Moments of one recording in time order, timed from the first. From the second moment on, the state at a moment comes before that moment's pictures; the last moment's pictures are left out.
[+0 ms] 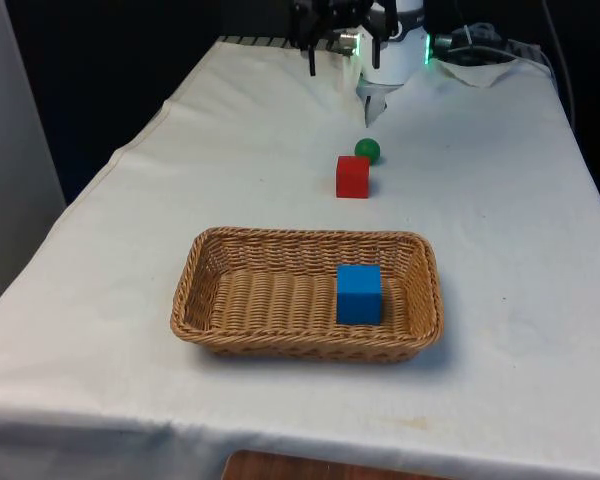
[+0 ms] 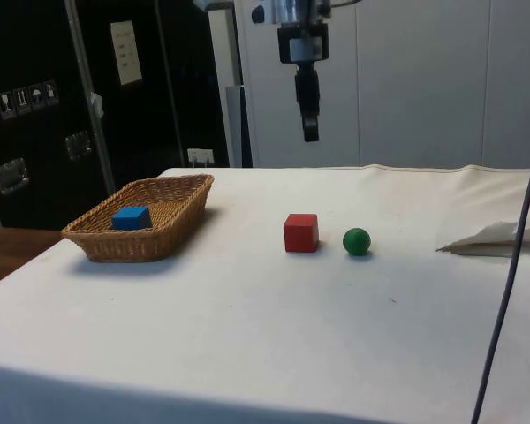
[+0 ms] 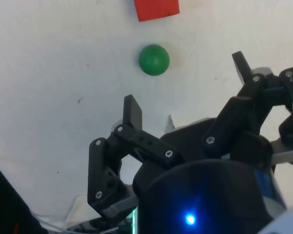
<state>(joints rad) 0.32 -0.17 -0.47 -2.52 -0.08 2.35 -0.38</state>
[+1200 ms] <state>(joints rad) 0.32 -0.25 -0.48 -2.87 -0.05 2.70 -0.38</state>
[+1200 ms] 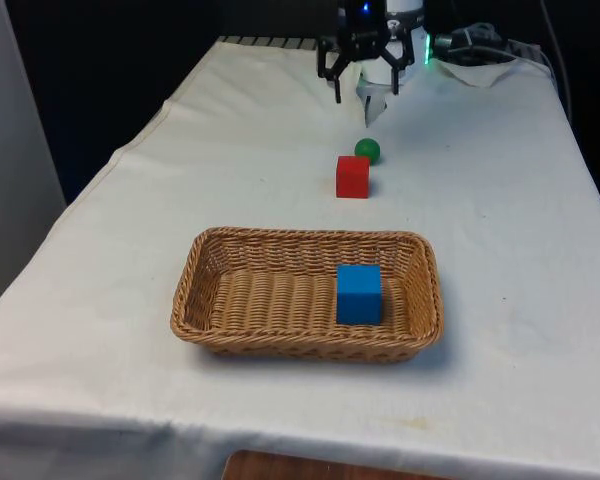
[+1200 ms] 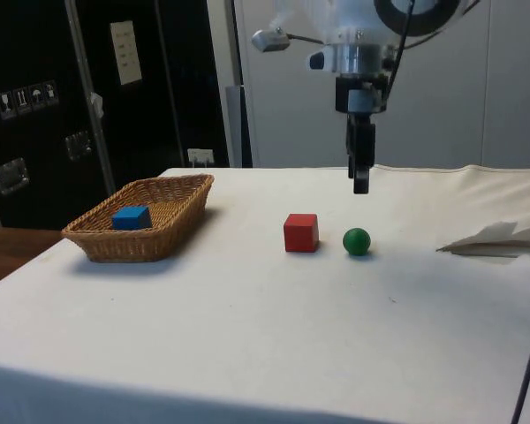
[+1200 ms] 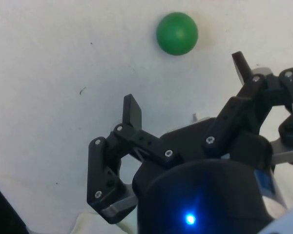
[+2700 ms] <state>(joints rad) 0.34 0.12 -0.36 -2.85 0.10 3.04 -0.31</state>
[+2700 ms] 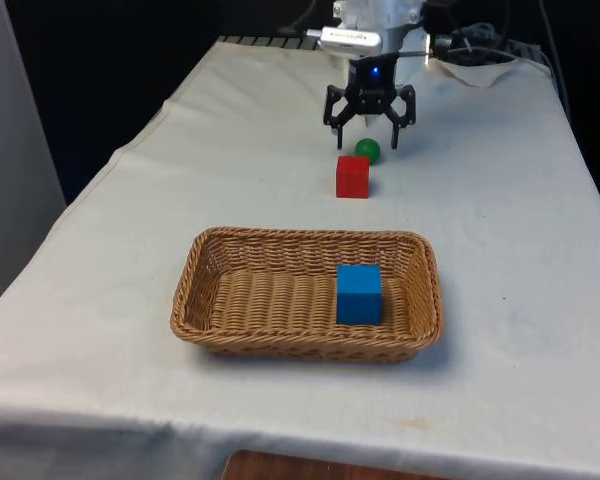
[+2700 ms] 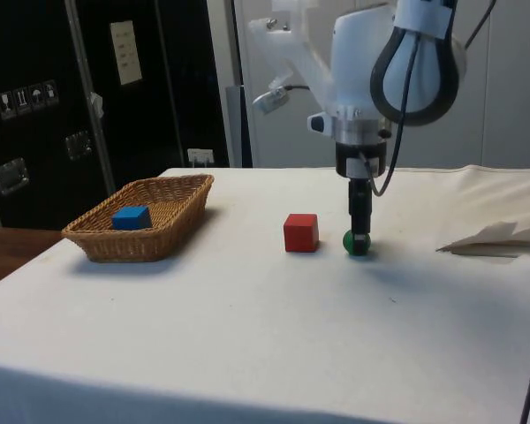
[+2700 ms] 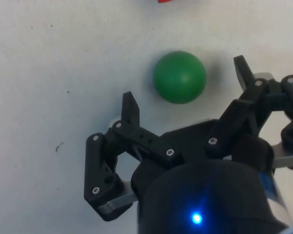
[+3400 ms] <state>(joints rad) 0.34 0.19 -0.34 -2.84 0.10 3.10 -0.28</state>
